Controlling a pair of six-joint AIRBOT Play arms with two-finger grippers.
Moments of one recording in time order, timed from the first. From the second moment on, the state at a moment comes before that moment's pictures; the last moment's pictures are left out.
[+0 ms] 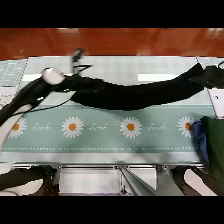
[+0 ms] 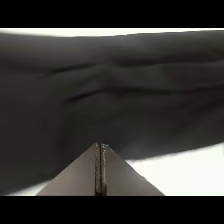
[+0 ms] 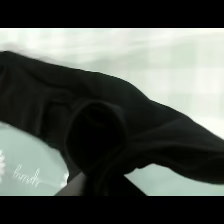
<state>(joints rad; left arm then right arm) -0.44 -1.46 1.20 0.74 -0.77 -1.31 -0.39 -1.02 1.17 -0.84 1.38 1.24</state>
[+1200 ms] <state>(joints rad) -0.32 -1.41 1.31 0.82 -1.10 -1.45 0.17 -1.15 1.14 -0.61 1.11 1.27</state>
